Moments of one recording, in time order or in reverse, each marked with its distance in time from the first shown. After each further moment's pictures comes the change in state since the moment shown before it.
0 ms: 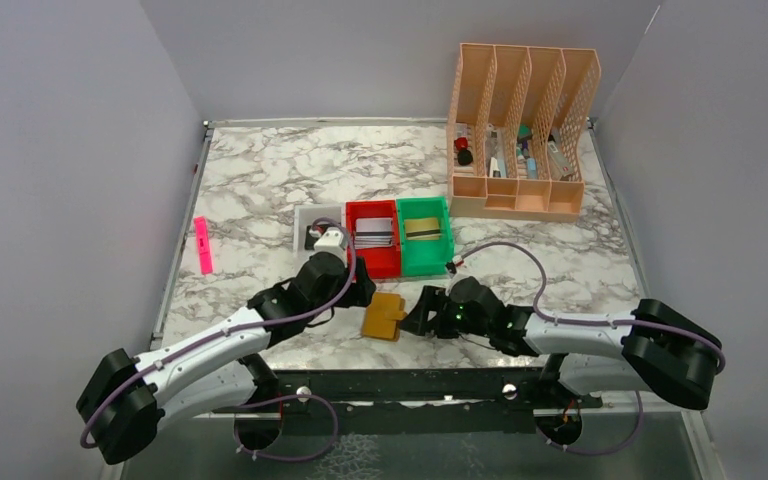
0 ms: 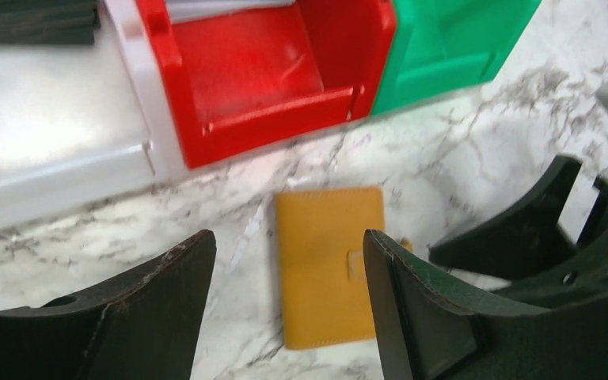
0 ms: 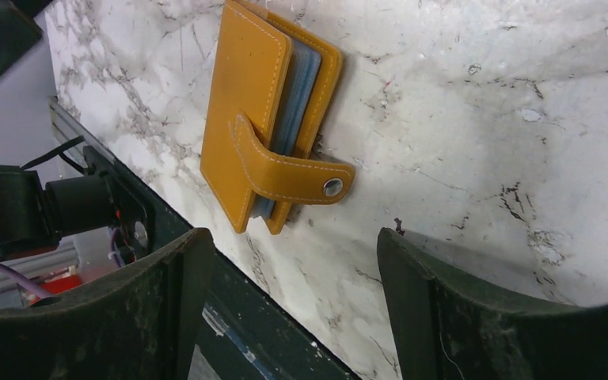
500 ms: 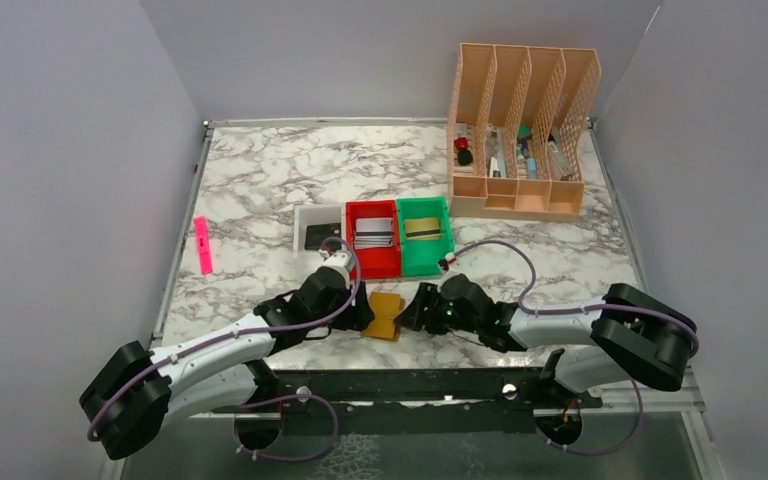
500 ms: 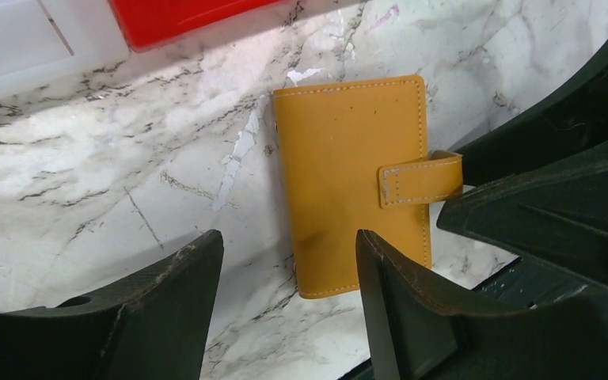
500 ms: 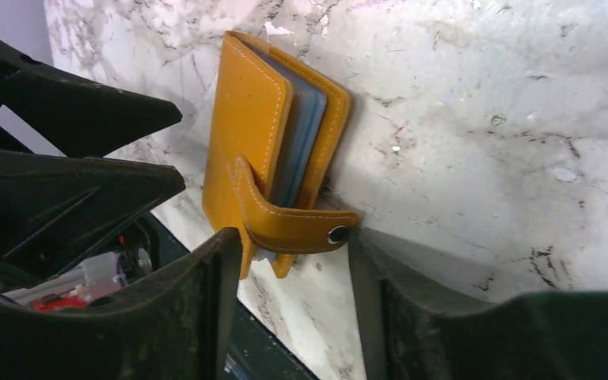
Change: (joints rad) left arm 0.000 -0.033 -0.183 0.043 0.192 -0.018; right arm 0.000 0.167 0.034 0.151 0.008 0.026
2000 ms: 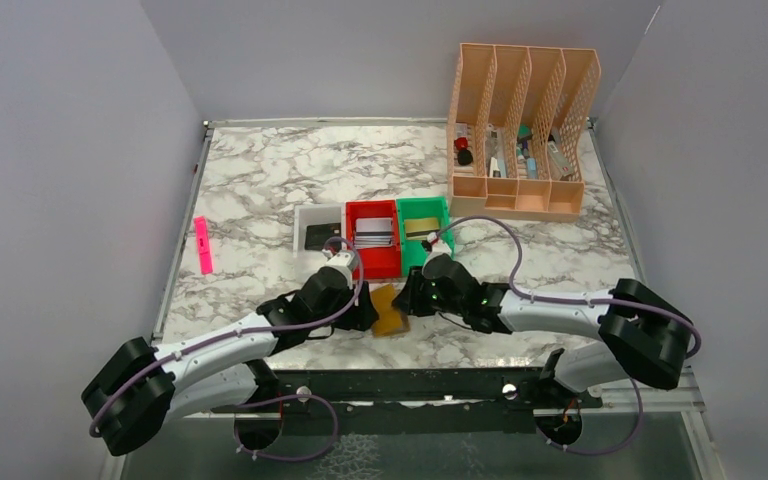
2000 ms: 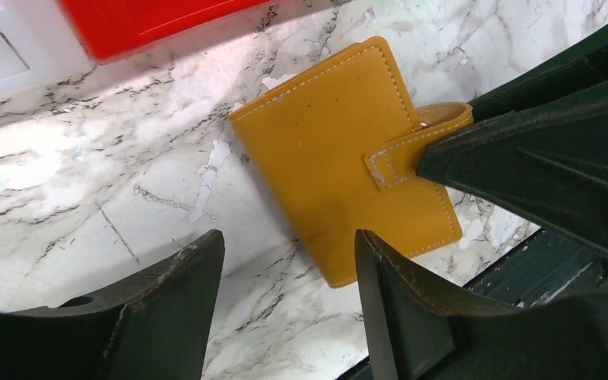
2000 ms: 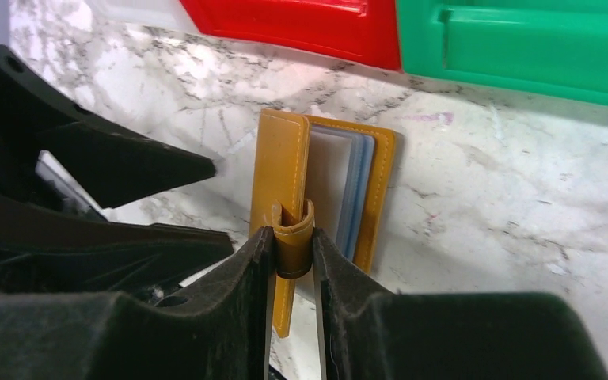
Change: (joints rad) left arm -0.013 0.065 -0.005 0.067 0.034 -0.006; right arm 0.000 0.026 0.231 -0.238 0.077 -0.188
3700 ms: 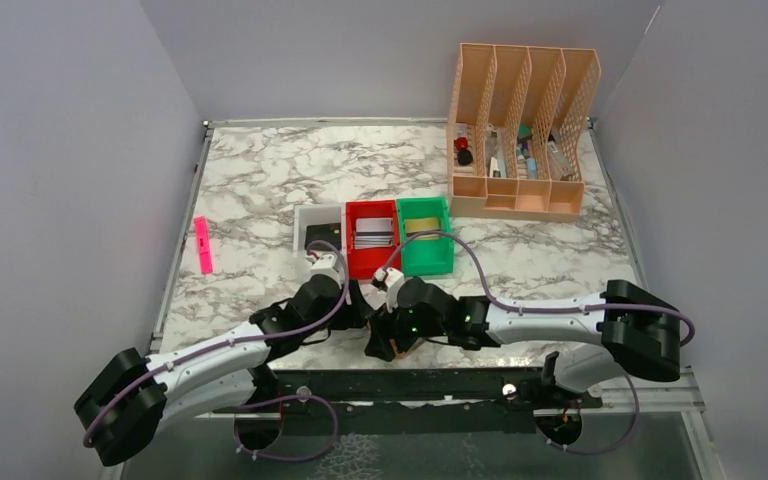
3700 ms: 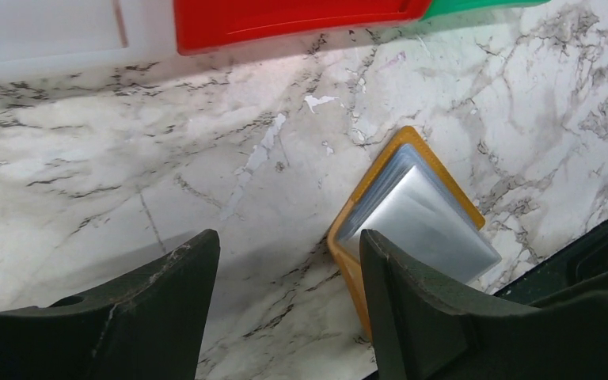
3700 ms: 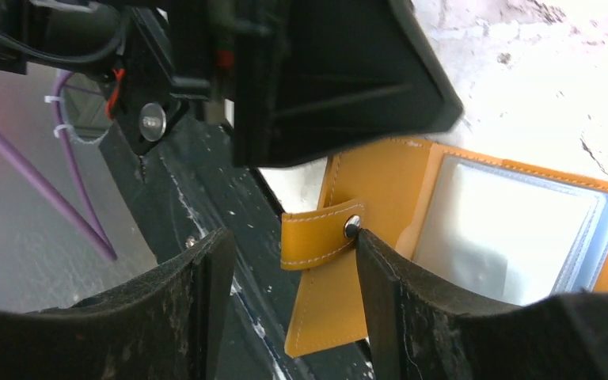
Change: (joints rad) left arm 0.000 -0.123 -0.079 0.011 -0.127 -0.129; right arm 0.230 0.030 0.116 -0.116 -0.165 -0.304
